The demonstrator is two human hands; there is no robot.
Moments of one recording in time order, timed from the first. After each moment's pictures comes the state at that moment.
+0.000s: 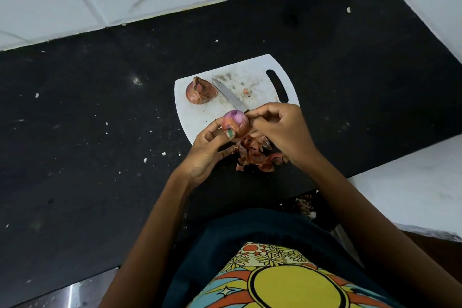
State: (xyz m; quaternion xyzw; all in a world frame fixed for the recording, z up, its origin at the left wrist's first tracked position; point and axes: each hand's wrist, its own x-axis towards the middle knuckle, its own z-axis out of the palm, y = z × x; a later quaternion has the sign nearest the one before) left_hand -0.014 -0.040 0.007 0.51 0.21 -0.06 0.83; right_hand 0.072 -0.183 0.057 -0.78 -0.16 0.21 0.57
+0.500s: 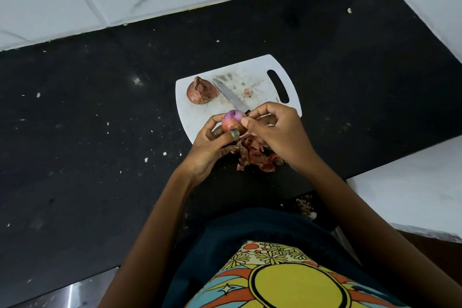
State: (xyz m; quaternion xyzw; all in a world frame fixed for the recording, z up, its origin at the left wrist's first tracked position) left_hand -0.013 -0.037 0.008 0.53 0.21 -0.05 0.82; right_hand 0.066 -0.181 0.057 -0.80 -0.17 0.19 0.54
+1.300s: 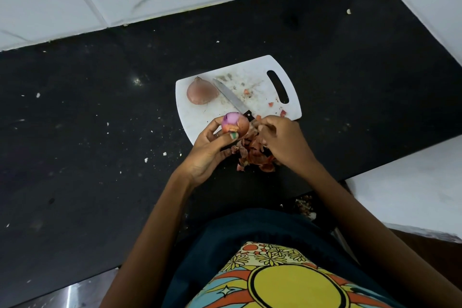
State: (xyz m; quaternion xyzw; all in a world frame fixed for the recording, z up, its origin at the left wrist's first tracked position) left_hand -0.014 -0.038 0.005 0.48 0.21 -0.06 0.85; right_hand 0.071 -0.192 0.030 -0.89 -0.19 0.17 0.38
